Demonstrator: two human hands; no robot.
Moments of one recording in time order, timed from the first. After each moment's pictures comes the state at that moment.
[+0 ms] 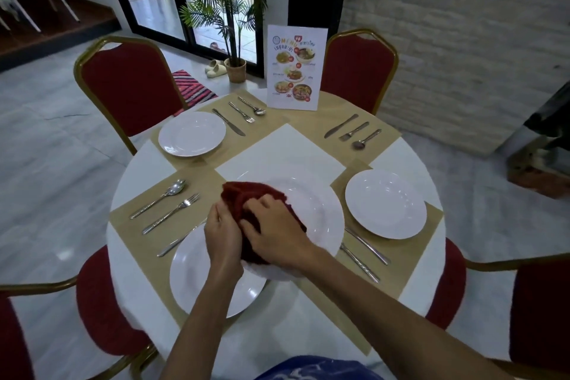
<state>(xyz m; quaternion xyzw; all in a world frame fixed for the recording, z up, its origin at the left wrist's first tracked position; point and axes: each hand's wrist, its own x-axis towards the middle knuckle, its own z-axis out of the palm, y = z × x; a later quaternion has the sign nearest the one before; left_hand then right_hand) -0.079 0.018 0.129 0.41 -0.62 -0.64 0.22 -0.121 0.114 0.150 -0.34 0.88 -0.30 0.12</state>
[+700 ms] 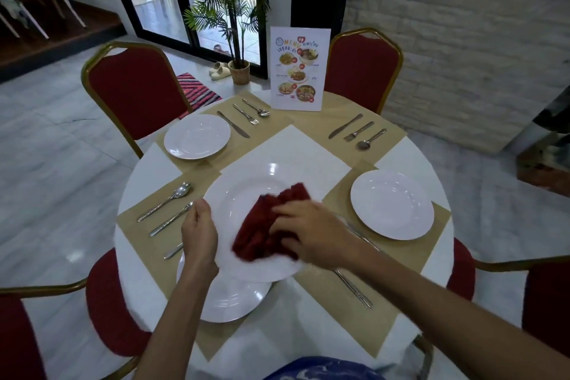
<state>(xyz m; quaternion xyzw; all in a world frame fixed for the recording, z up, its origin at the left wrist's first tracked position) -0.071 -0.026 0.136 0.43 -0.58 -0.66 0.21 -0.155 0.169 0.142 -0.49 0.85 -0.16 0.06</state>
